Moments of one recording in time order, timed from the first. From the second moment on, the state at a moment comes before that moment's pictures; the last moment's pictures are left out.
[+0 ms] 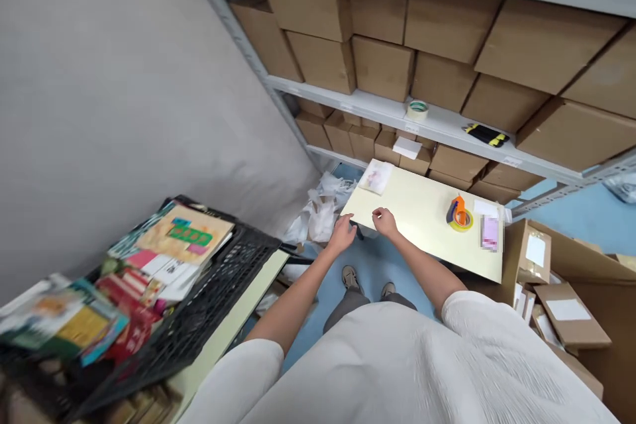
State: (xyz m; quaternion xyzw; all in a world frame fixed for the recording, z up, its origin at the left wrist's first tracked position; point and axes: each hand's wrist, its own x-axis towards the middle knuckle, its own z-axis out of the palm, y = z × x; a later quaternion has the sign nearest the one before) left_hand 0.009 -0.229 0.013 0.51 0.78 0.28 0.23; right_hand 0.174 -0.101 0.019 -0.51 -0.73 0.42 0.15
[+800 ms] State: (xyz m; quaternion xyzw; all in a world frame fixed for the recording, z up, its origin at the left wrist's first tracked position) left_hand -0.100 -0.704 0.077 0.28 0.88 0.39 0.03; right_hand -0.082 -0.513 0.079 -0.09 -0.83 0.54 0.06
